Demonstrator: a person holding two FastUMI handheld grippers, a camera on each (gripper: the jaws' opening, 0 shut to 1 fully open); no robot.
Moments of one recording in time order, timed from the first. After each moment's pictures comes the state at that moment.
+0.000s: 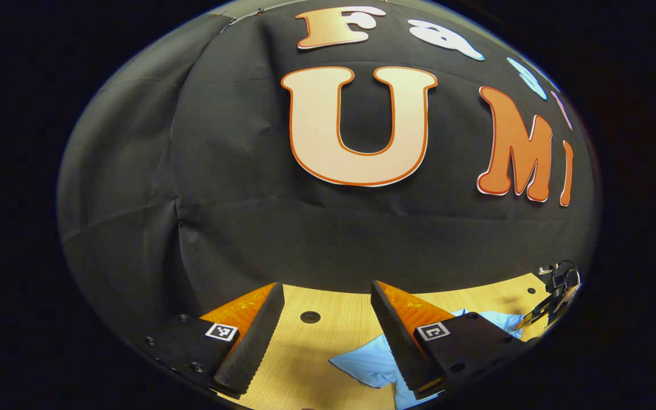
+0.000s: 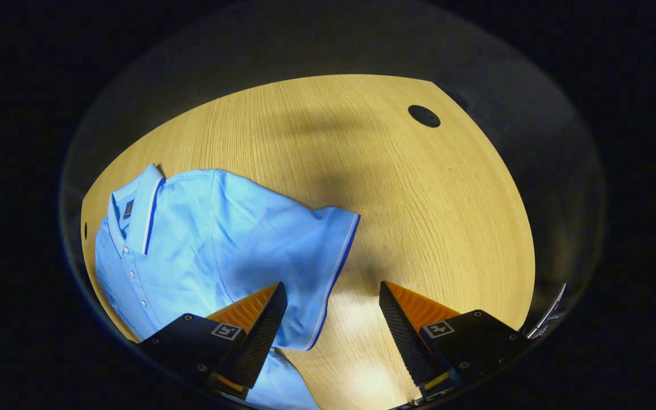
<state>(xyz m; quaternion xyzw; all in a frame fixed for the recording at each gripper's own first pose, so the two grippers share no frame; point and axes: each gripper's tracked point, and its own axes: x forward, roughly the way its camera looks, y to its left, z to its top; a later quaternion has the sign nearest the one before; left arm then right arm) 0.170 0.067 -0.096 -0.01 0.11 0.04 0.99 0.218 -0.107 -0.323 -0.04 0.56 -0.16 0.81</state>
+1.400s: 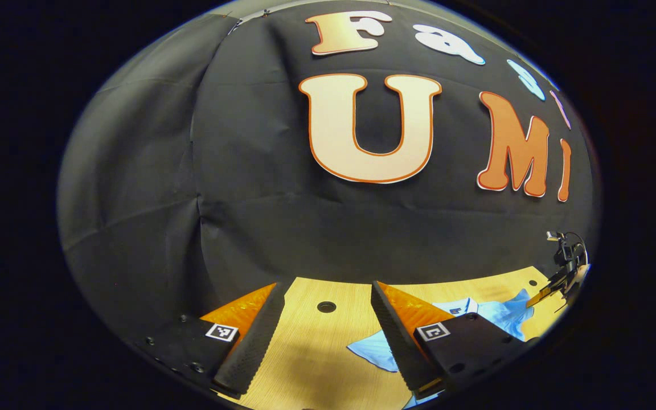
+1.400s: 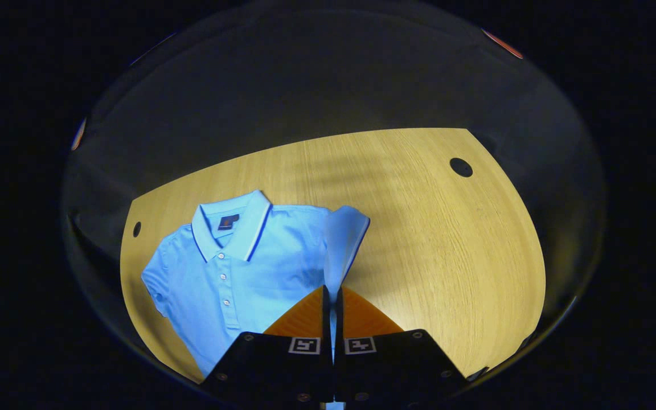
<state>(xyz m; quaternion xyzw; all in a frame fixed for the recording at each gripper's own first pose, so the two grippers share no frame) 0.119 0.102 -0.090 0.00 0.11 0.04 0.99 0.217 0.011 -0.247 -0.04 0.47 -0.05 0.88</state>
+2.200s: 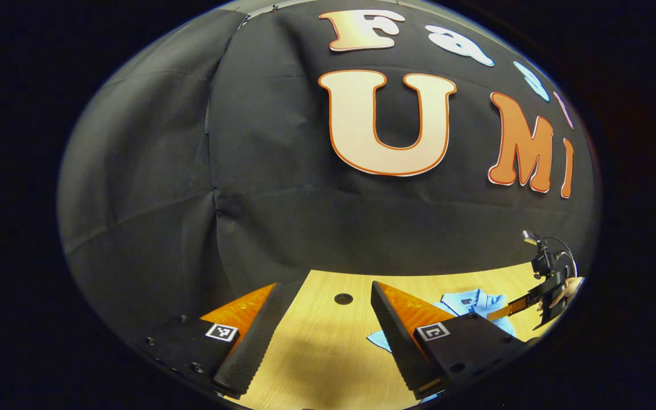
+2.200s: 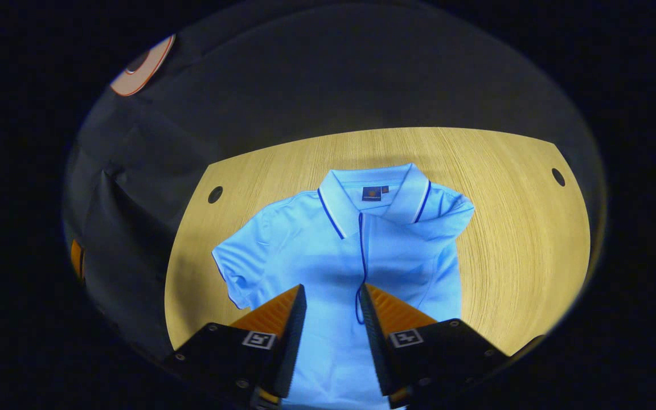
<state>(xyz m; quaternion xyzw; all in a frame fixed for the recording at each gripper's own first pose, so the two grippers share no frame) 0.104 0.144 -0.098 0.00 0.13 0.06 0.99 0.185 0.194 -0.291 -0.04 0.48 0.11 0.87</state>
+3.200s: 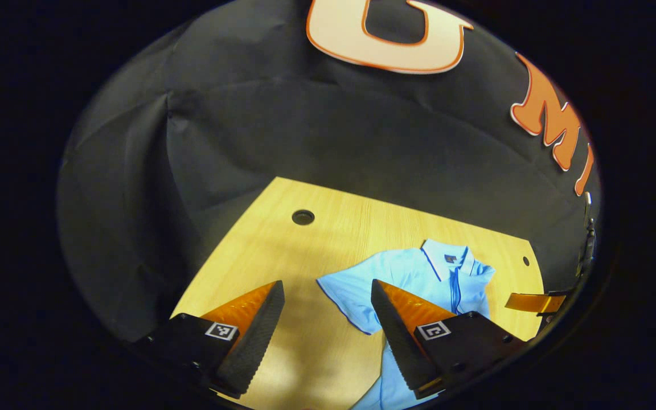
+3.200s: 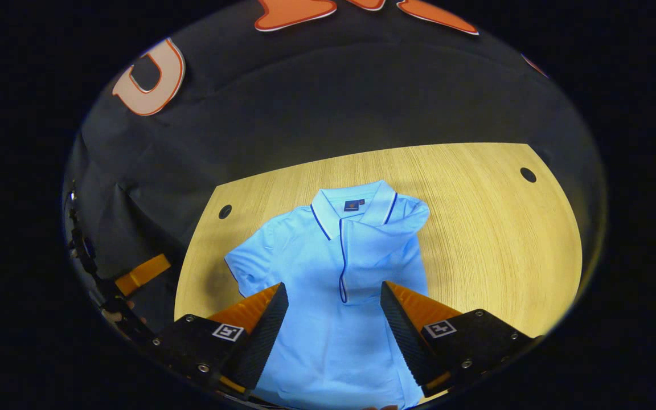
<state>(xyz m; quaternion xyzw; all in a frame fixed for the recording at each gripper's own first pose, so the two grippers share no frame) 0.149 0.036 -0.257 -0.07 0.38 0.03 0.92 0.147 0.150 -0.228 -0.01 0.43 0.09 0.90</state>
